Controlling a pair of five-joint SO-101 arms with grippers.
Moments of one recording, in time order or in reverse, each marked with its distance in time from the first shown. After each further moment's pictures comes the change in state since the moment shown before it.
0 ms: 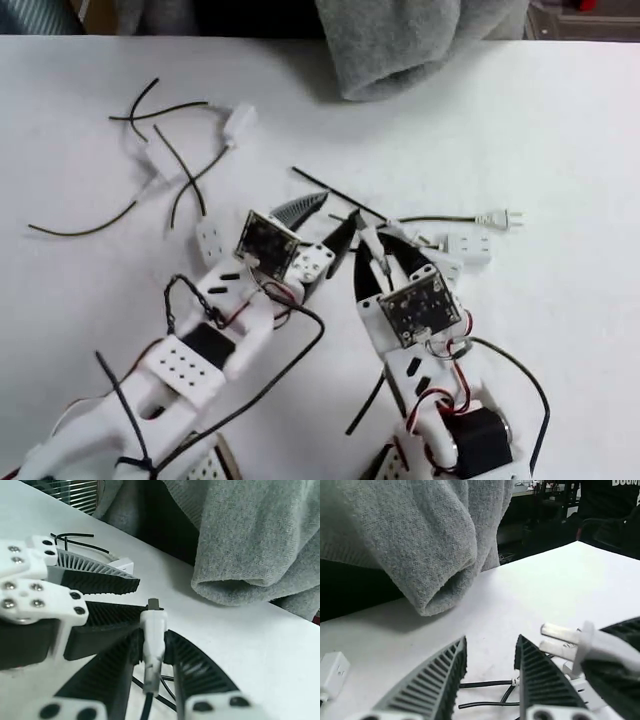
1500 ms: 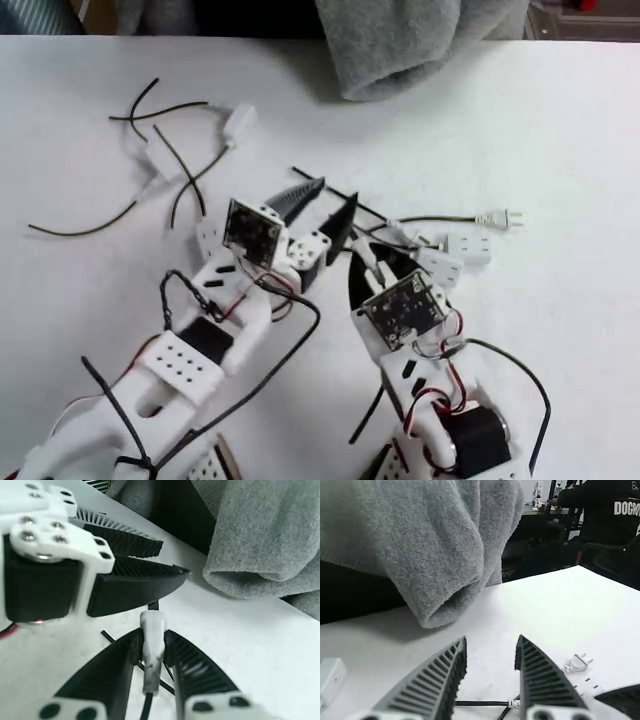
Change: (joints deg) left arm -1.4 0.0 -2.5 -0.6 4.9; right arm -1.8 0.4 0.2 3.2 3.4
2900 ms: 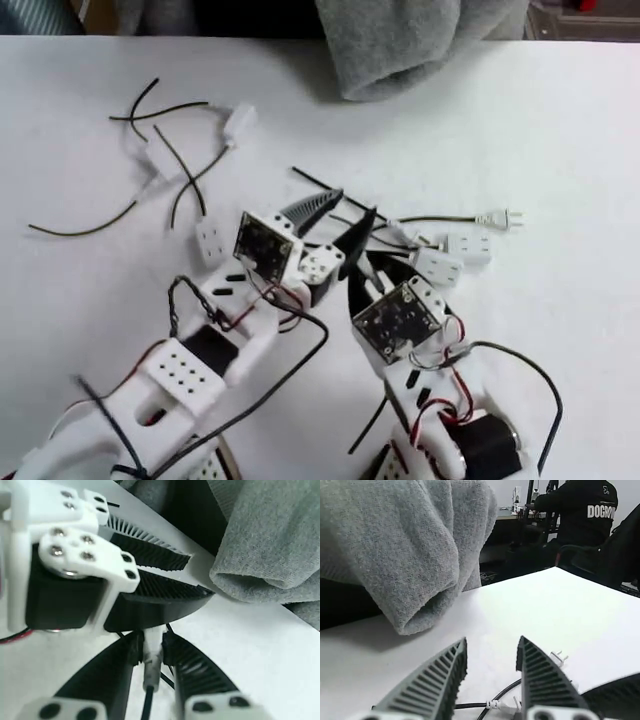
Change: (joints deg) left arm 3.9 -1.1 0.6 1.2 -0.2; right arm -2.5 0.2 -6.6 7.2 3.9
